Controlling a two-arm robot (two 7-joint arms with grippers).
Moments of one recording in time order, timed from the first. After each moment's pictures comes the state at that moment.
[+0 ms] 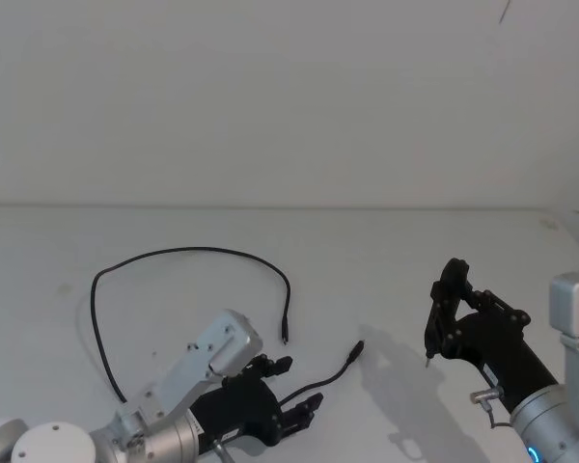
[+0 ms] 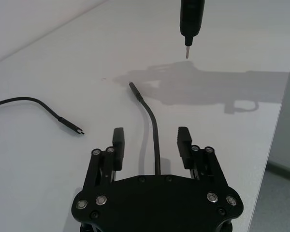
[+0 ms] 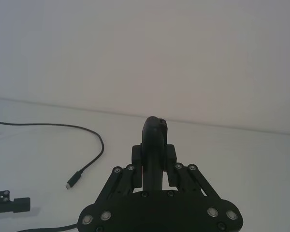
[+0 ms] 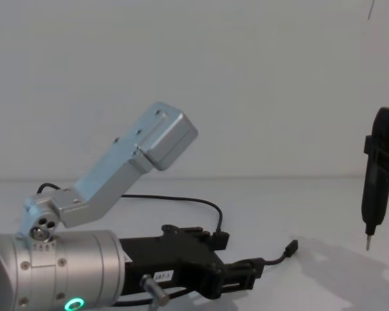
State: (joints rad) left arm -0.30 0.38 0.59 -1.53 -0.26 0.13 -0.46; right arm -0.01 0.34 -0.23 -1.77 0.29 0.03 0.07
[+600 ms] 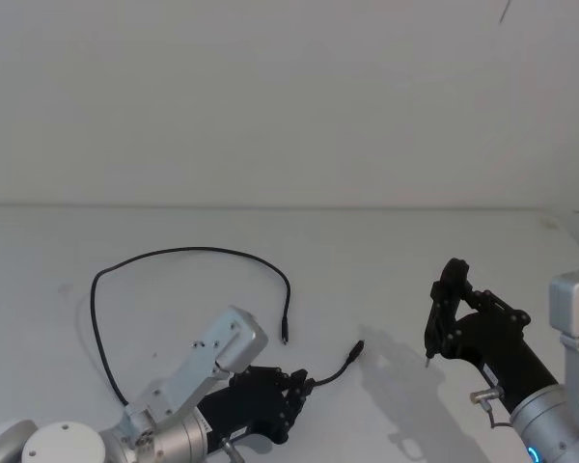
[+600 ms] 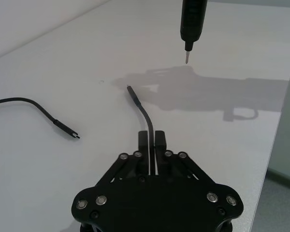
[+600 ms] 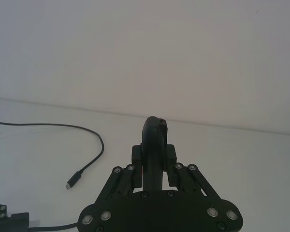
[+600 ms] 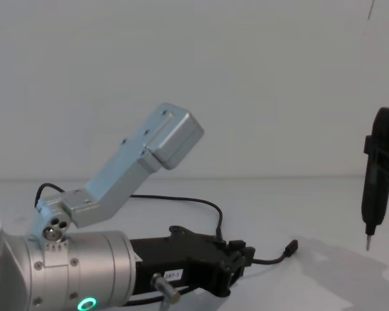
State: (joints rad) left arm -0.30 0.35 0.59 -1.51 -0.26 0.13 -0.45; right arm -0.01 0.34 -0.23 -1.77 0.29 0.03 0.07
